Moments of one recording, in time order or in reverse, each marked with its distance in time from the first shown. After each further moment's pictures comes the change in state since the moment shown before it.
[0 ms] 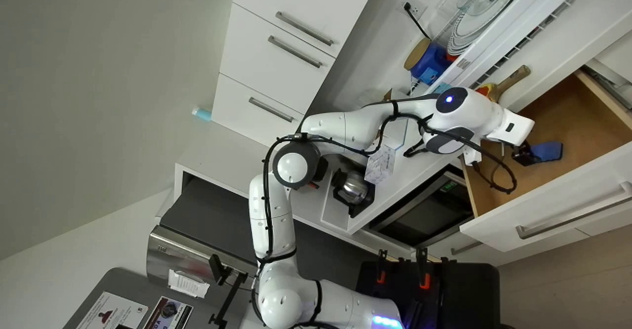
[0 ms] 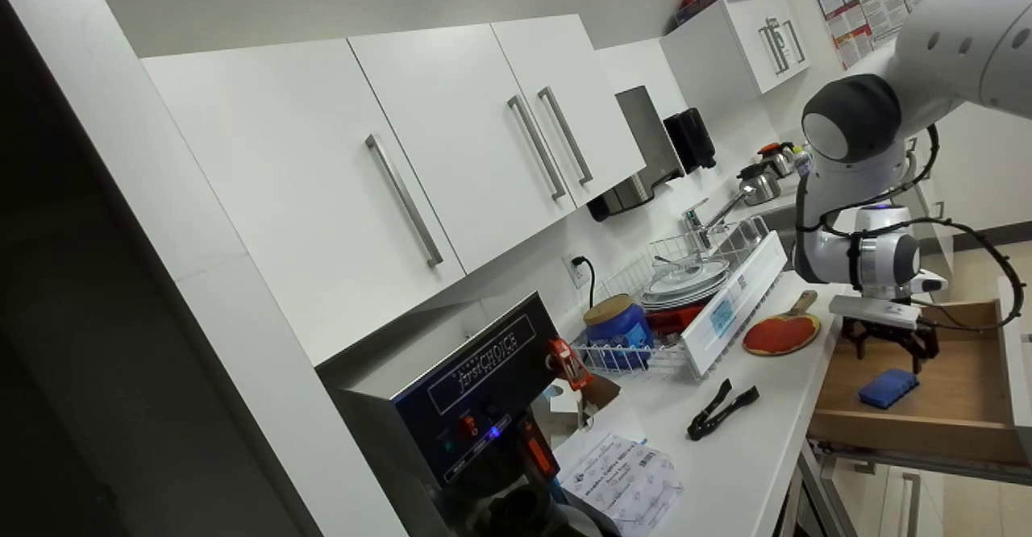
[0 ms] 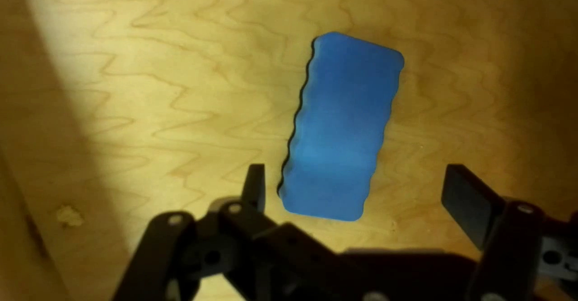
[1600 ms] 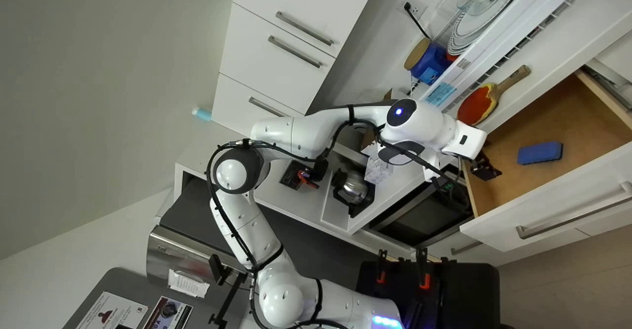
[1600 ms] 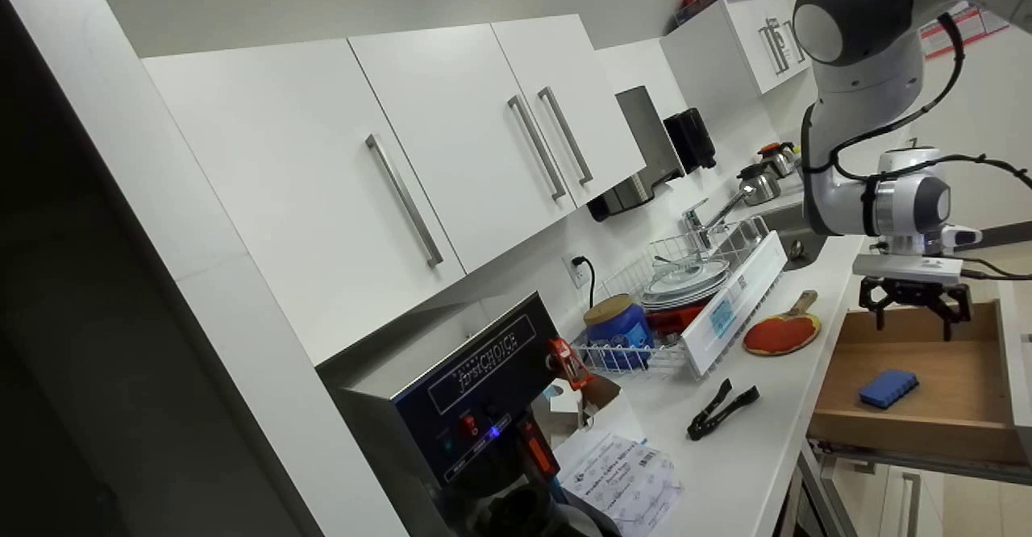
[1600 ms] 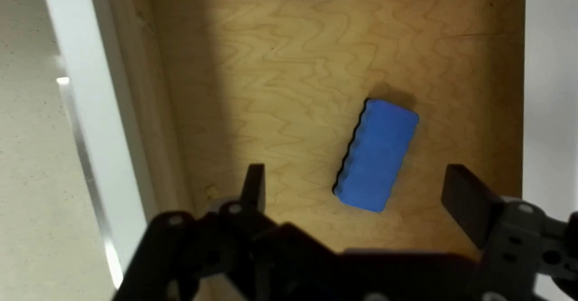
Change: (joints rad) arm 0.090 -0.406 -0.108 -0.450 0.039 -0.019 -0.198
